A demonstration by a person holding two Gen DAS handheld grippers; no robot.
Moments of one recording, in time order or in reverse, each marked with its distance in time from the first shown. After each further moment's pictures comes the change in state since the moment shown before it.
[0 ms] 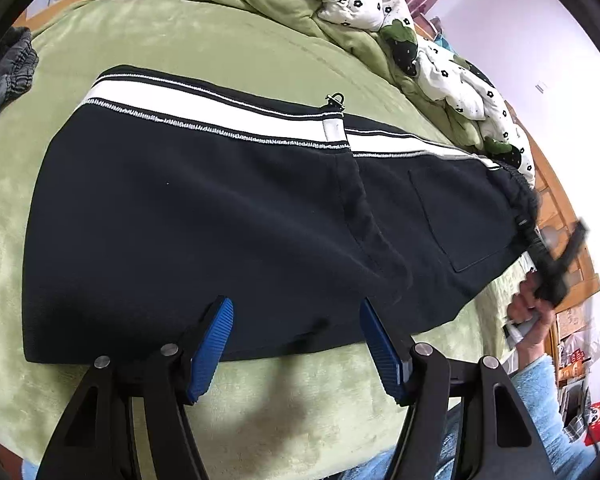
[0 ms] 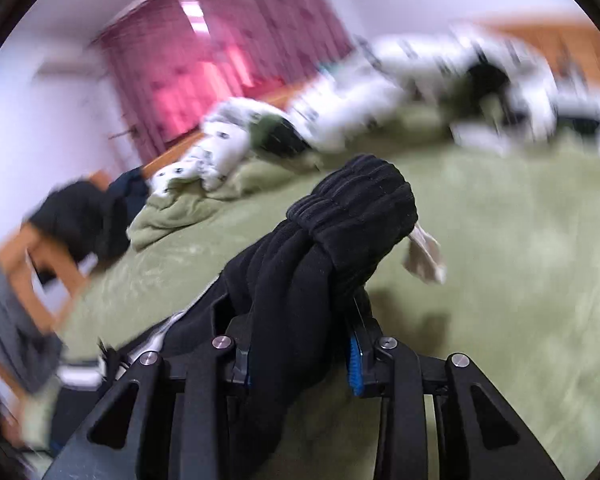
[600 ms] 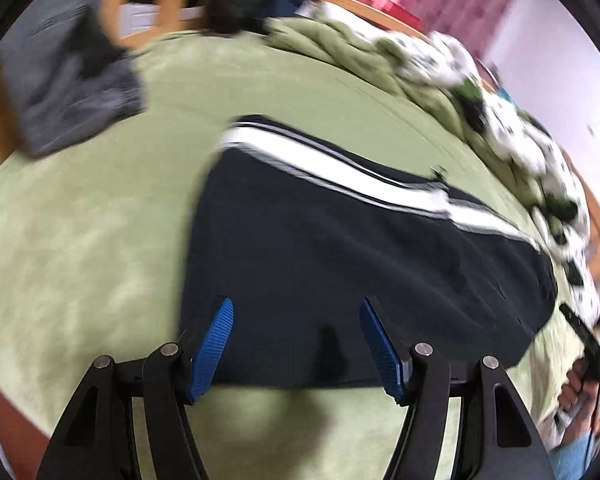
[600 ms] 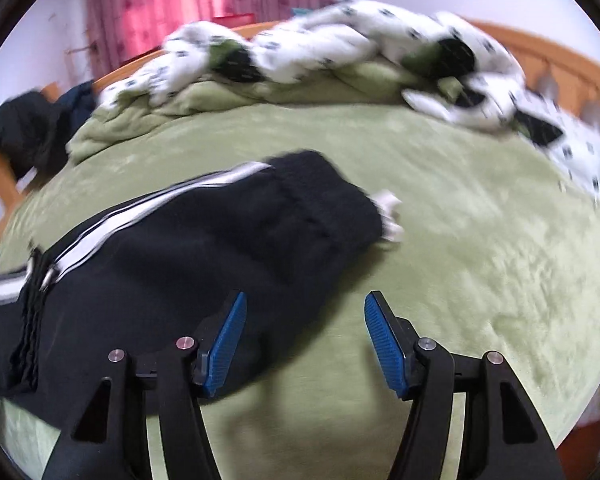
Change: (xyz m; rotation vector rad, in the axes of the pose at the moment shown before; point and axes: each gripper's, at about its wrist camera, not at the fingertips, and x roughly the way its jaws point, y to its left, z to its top) left arm -0.056 0.076 -0.009 -0.121 -0.217 0.242; right arm -0.012 0.006 -0.036 -0.114 0.243 -0.239
